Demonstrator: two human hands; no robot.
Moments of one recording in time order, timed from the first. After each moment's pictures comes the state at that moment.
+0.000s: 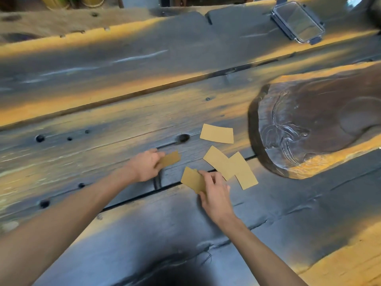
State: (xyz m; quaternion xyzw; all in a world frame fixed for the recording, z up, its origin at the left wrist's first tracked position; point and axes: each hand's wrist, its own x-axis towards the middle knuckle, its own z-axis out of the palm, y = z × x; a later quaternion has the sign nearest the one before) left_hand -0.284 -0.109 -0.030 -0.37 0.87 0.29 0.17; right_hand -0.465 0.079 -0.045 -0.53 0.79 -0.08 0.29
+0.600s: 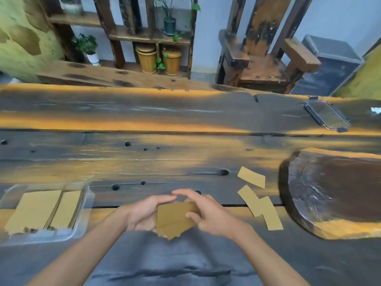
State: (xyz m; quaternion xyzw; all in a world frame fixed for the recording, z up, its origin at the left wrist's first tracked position) left_hand -0.136 0.023 0.088 -0.40 0.33 0.85 -0.01; right_hand -0.353 0.058 0.114 -0.75 0.49 -0.10 0.43
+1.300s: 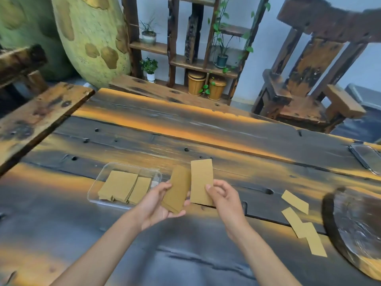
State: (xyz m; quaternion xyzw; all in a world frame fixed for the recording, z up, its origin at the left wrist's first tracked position) left_hand 0.038 0.116 0.143 -0.41 0.16 0.80 -0.41; right_hand -0.168 0.109 0.170 -0.44 0.57 -0.39 0.56
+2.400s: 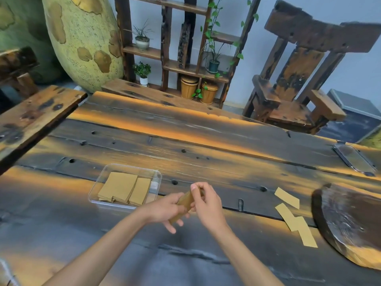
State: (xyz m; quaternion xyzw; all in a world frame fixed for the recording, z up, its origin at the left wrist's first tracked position) left_hand 0.040 0.132 0.162 -0.51 0.56 0.64 -0.11; right_hand -0.122 0.130 0.145 -0.60 0.61 -0.34 0.39
